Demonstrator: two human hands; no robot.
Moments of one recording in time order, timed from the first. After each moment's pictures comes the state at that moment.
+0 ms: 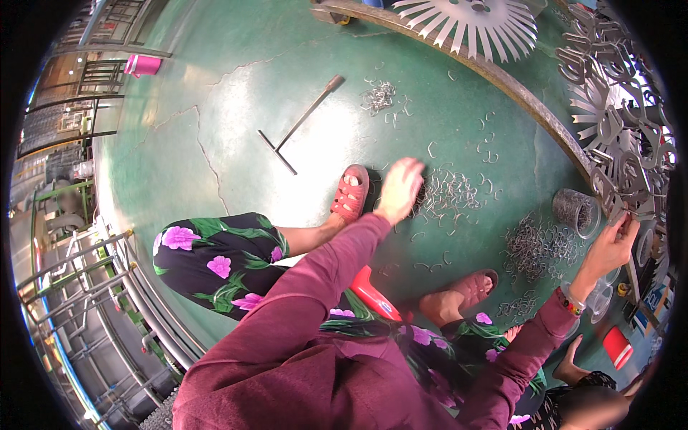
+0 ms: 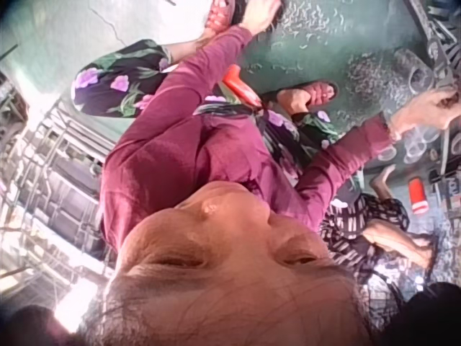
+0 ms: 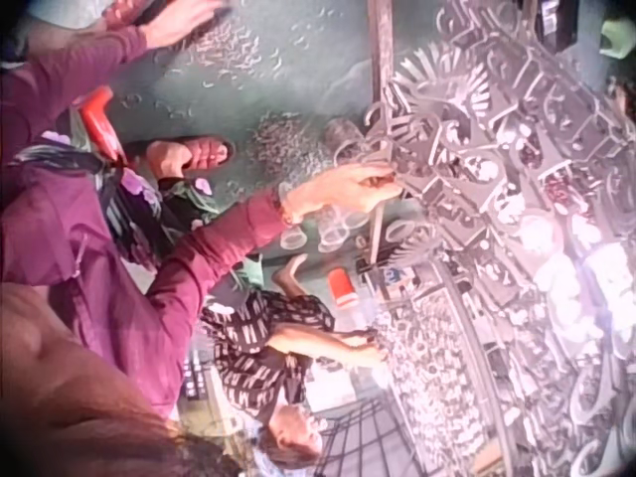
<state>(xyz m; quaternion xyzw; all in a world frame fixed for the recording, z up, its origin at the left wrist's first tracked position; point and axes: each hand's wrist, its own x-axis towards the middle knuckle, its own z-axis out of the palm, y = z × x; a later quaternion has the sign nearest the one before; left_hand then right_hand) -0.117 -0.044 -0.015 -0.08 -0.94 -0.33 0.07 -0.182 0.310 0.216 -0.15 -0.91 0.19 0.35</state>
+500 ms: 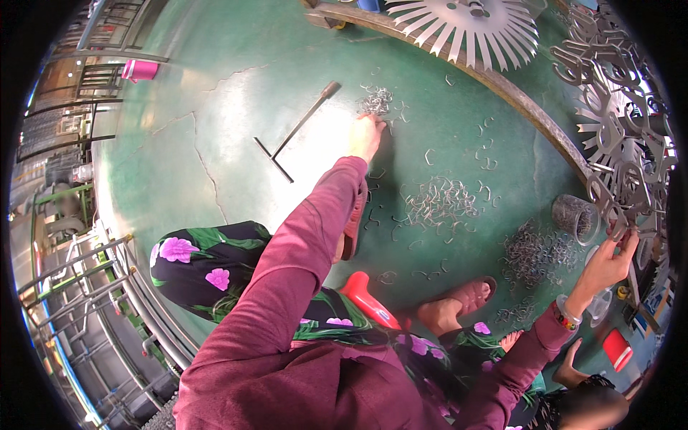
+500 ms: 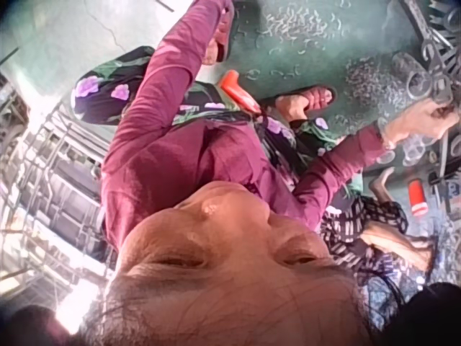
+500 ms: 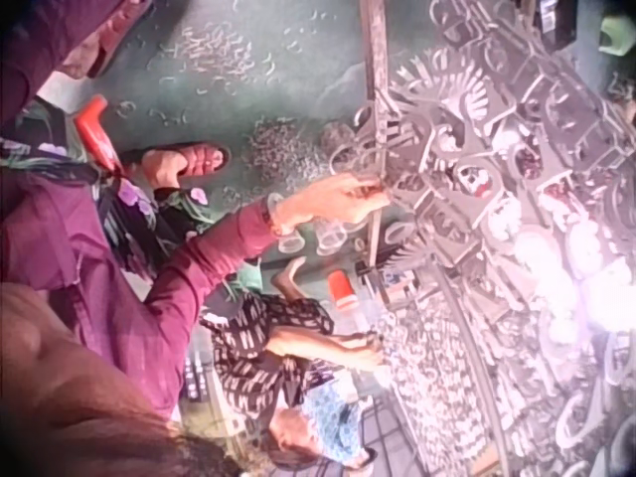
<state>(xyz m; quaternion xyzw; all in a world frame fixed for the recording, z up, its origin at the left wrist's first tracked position) -0.242 -0.131 -0.033 0.09 -0.95 -0.29 0.04 -0.177 0.308 0.212 -0.16 -0.90 0.21 0.34</state>
